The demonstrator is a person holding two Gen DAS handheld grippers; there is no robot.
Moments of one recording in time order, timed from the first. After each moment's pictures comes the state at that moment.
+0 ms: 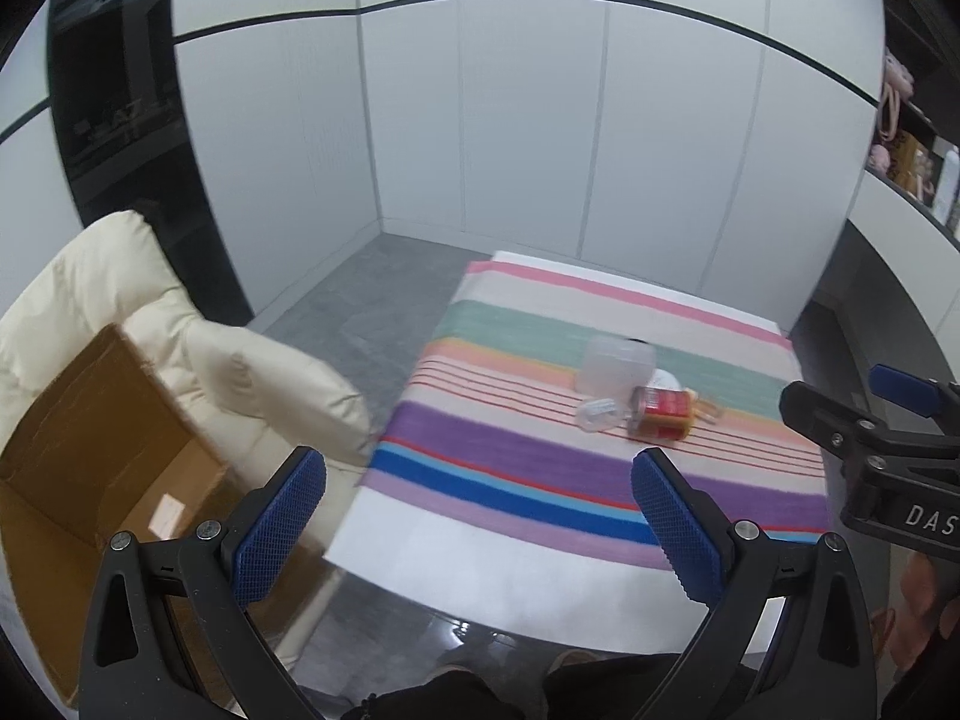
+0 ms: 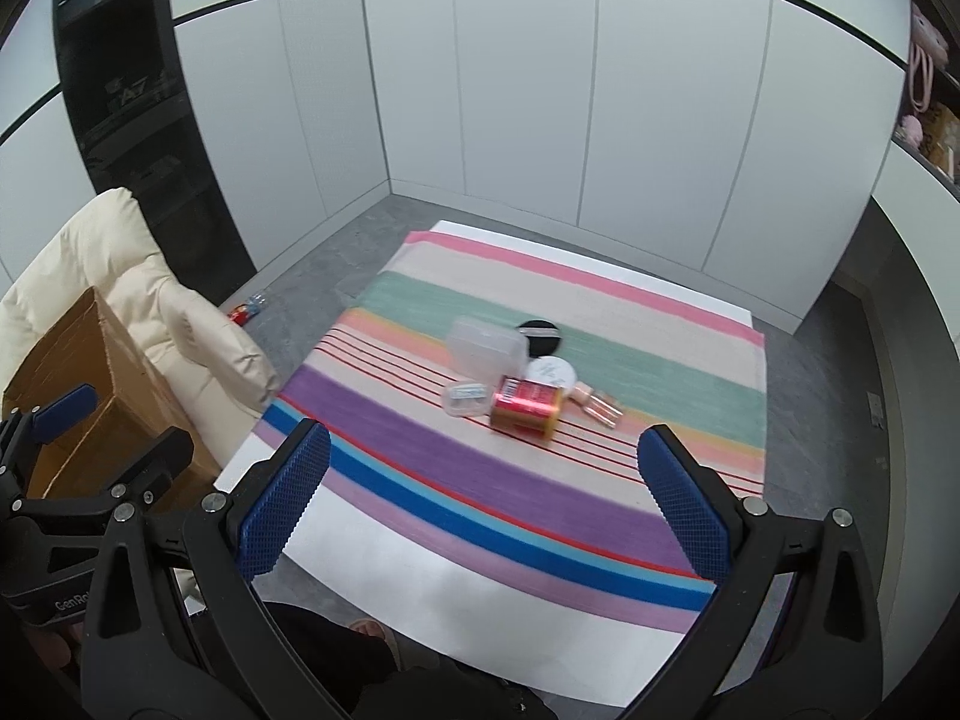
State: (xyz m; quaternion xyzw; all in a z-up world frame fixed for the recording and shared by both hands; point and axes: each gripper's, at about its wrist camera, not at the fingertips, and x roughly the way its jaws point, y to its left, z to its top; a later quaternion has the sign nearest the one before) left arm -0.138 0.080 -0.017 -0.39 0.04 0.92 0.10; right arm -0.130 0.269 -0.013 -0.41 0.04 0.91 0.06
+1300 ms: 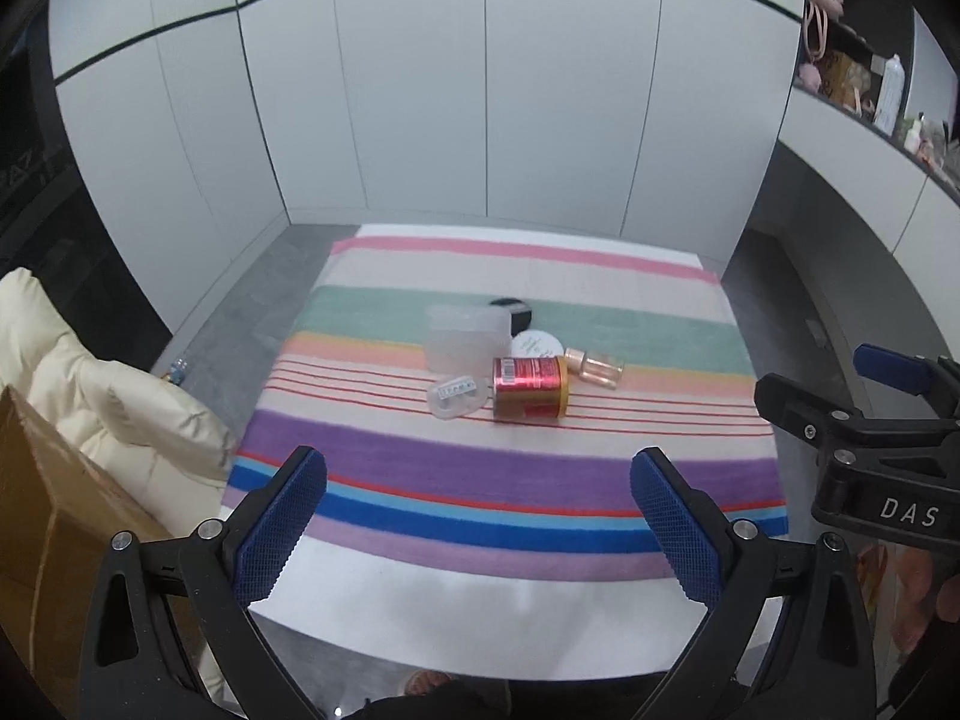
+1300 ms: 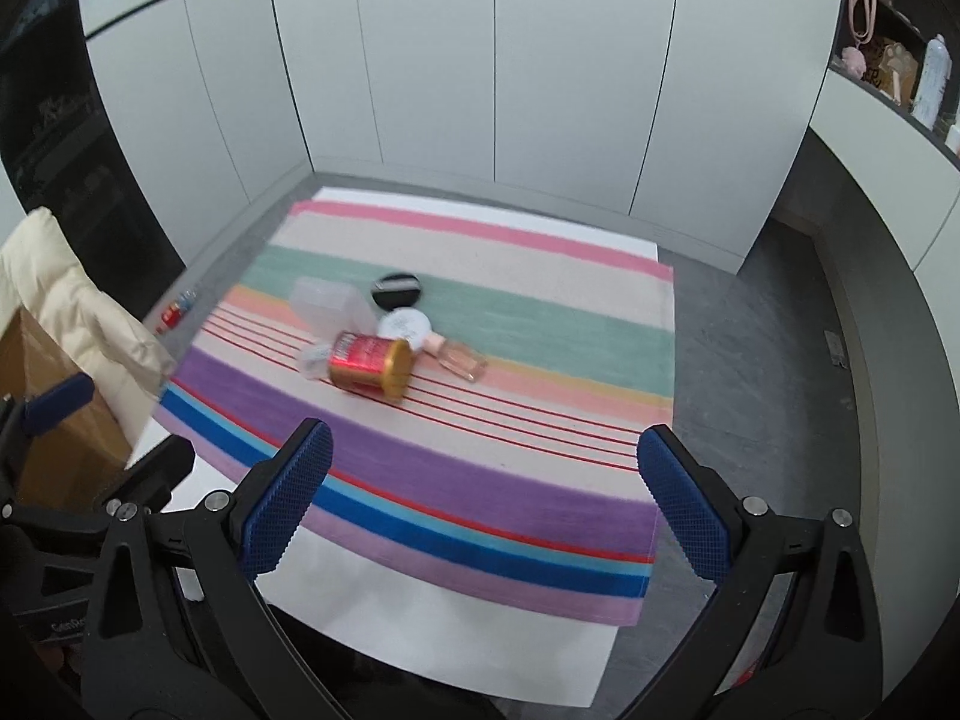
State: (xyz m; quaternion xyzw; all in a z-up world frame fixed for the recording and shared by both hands) left arm -0.153 0.206 -0.059 -0.42 0.09 0.88 0.18; right arm -0.118 0.384 -0.060 -0.45 0.06 0.88 0.12
